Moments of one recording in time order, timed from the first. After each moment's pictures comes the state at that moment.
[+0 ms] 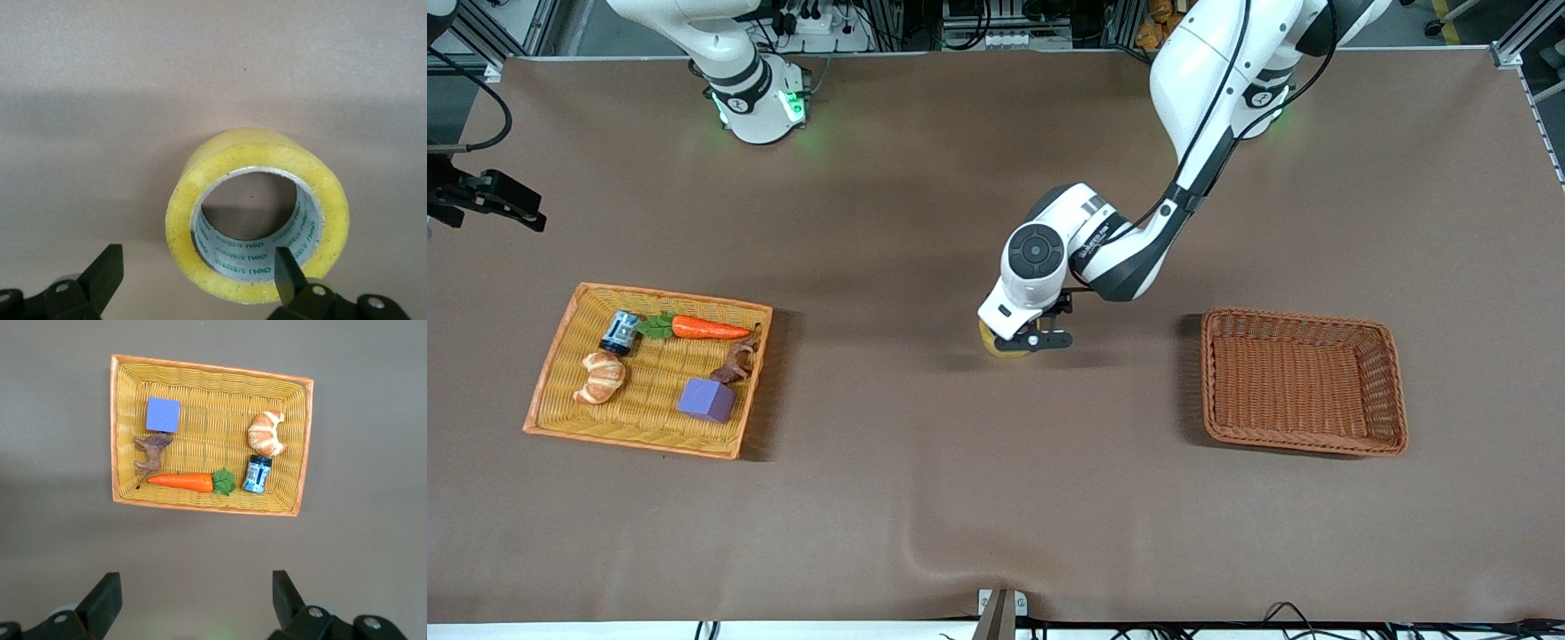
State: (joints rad) left arm -0.57 0.74 -0.22 -1.52 0.06 2.15 -0.83; right arm 0.08 -0.06 -0.15 -1.65 -0.08 1.54 -0.03
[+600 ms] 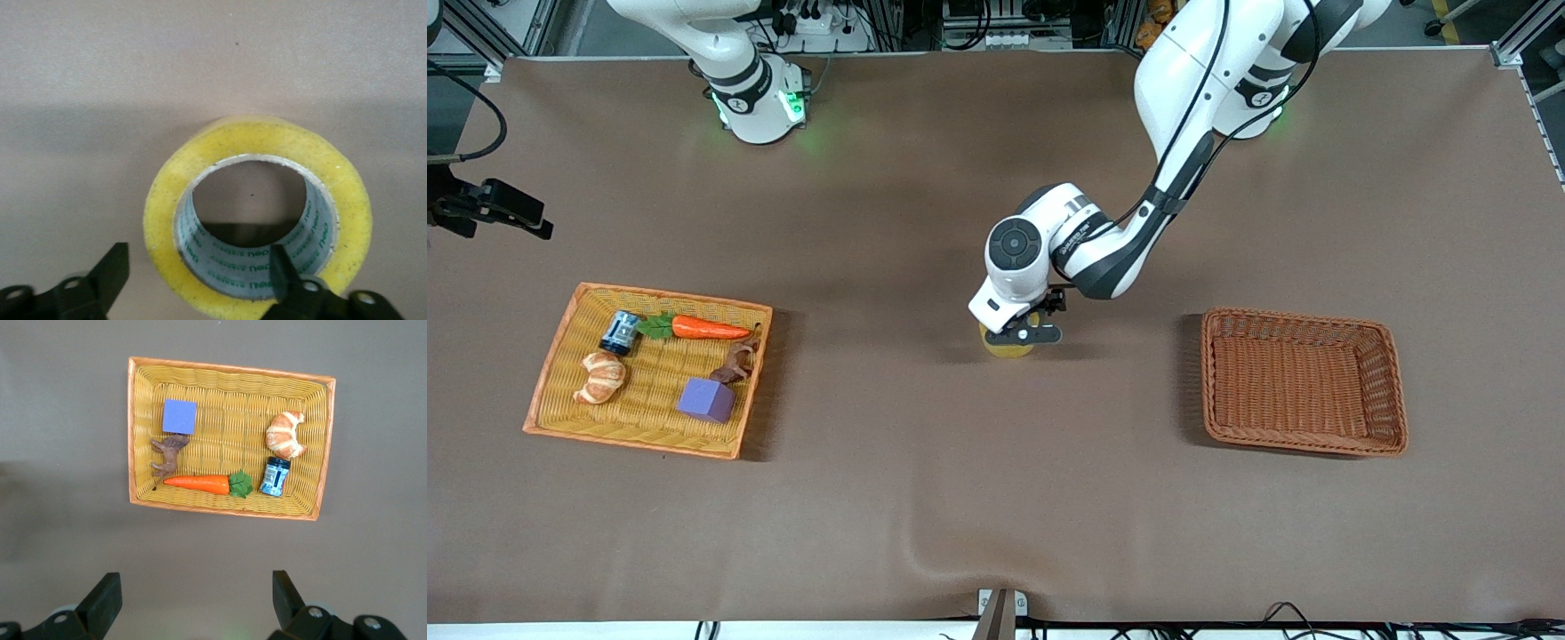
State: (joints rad) left arm -0.61 0.78 -0.22 -1.52 0.14 2.18 -0.87; right arm 0.07 -0.03 -0.16 -1.63 -0.01 1.54 -0.06
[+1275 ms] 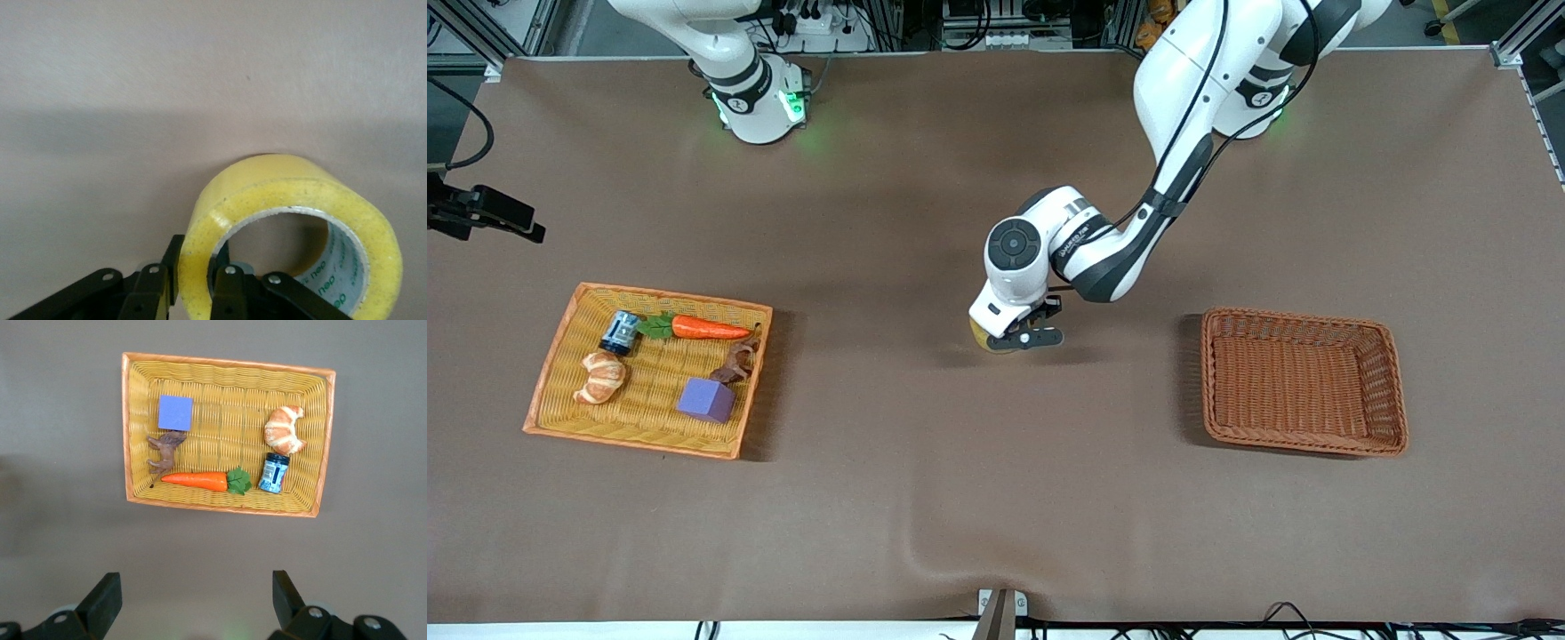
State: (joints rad) left arm -0.60 0.77 -0.21 -1.50 0.17 2.16 -0.93; right arm 0.03 -0.01 -0.15 -1.62 0.01 1.53 -0.09
